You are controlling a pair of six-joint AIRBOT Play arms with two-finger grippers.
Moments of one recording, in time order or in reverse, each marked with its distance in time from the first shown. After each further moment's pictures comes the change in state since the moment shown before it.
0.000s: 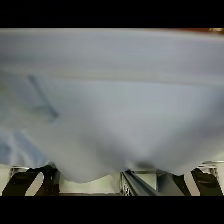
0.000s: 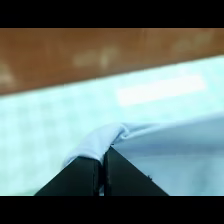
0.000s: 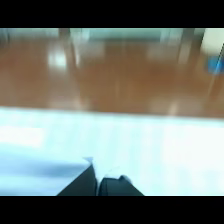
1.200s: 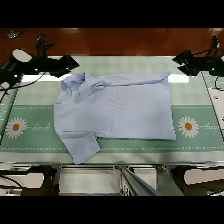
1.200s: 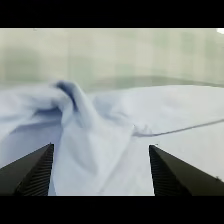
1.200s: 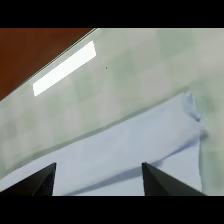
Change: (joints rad) left arm -0.028 -0.890 -0.327 -0.371 0.630 0.063; right arm -0.070 -1.131 -0.200 0.458 -0.601 -0.123
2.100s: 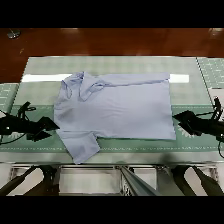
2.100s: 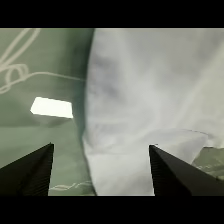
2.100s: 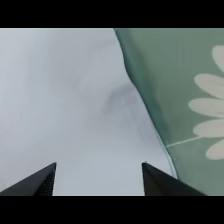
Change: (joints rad) left arm 0.432 0.467 -0.856 0.162 -0.348 0.076; right arm -0.284 0.796 -1.038 -0.064 0.172 -0.155
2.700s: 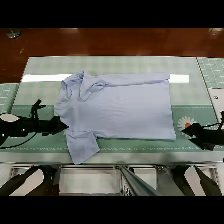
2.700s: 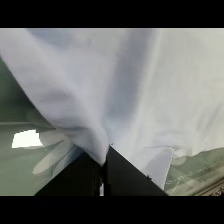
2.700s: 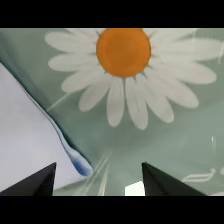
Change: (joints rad) left arm -0.154 0.011 -0.095 -0.227 0.163 0.153; right arm -0.113 0.030 -0.003 -0.354 0.113 0.190
